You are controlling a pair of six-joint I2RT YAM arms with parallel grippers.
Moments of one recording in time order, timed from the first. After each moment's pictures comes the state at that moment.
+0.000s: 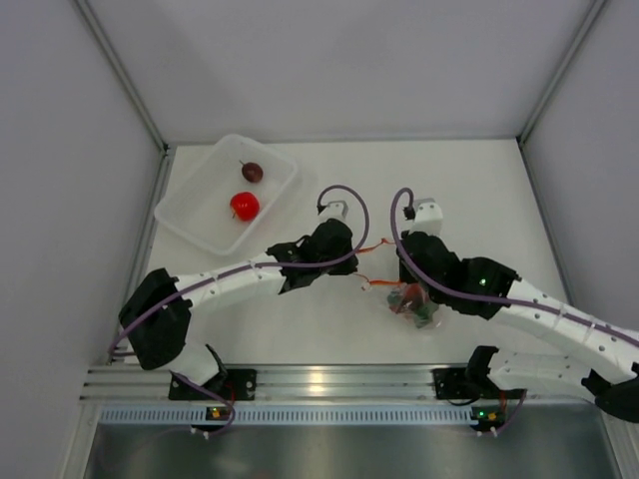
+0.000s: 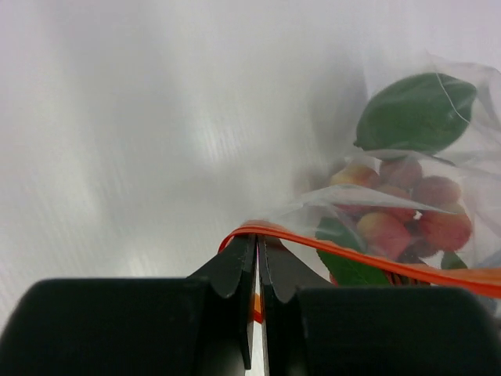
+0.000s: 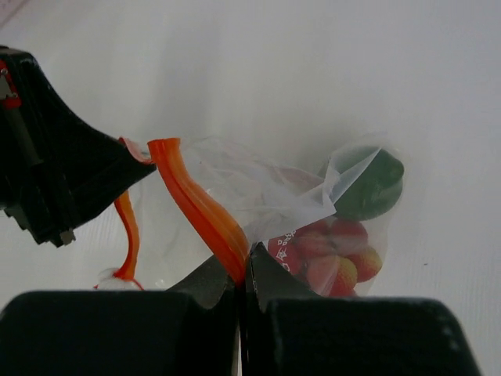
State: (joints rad) left arm -0.94 1.53 1.05 -0.20 -0.20 -0.79; right arm 1.01 0.97 1.00 -0.75 0.66 0.56
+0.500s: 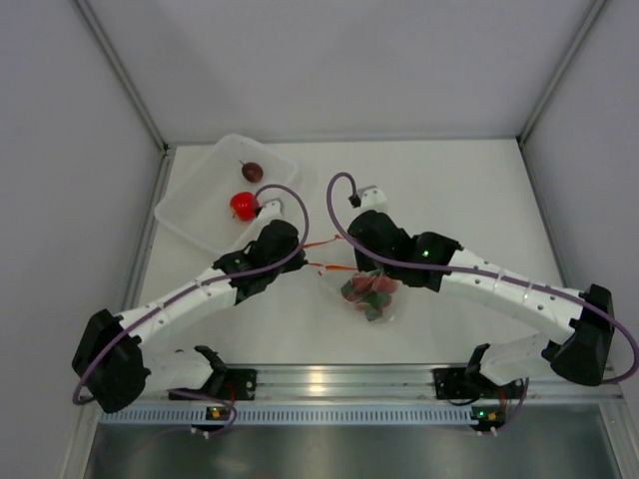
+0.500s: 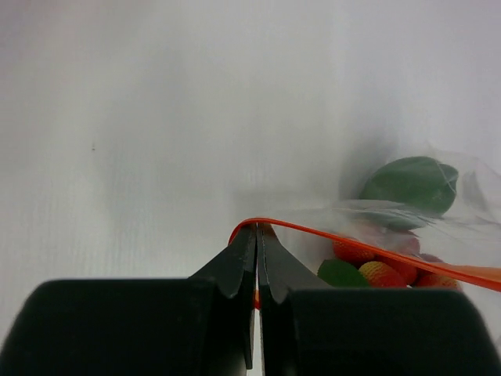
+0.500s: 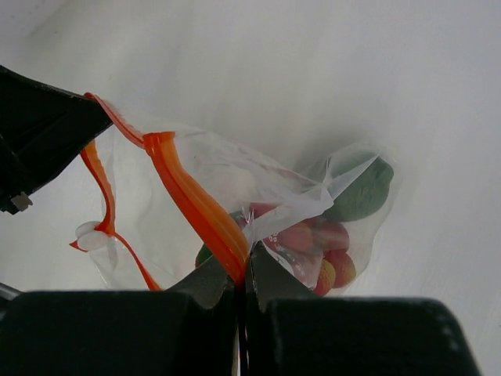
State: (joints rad) left arm -0.75 1.23 0.81 -0.27 -0.34 -0.81; right arm 1.02 1.31 1.21 -0.67 0.46 0.49
